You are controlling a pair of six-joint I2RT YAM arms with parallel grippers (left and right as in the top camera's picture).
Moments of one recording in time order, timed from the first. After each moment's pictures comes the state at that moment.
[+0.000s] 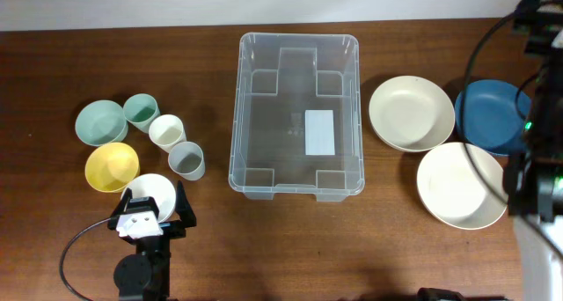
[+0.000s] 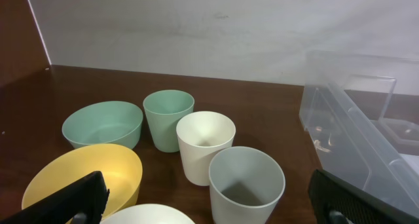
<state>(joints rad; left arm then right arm) 0.03 0.02 0.02 -0.08 -0.08 -0.07 -0.17 1.16 1.35 0.15 0.22 -0.40</state>
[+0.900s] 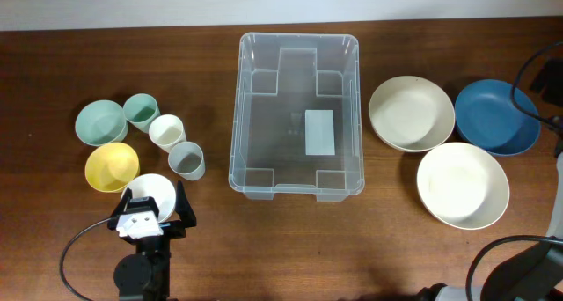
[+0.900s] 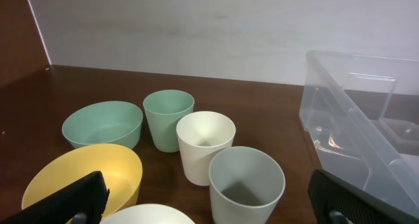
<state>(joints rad) 0.03 0.02 0.02 -0.08 -0.08 -0.07 -0.61 1.58 1.35 -0.26 -0.08 -0.13</state>
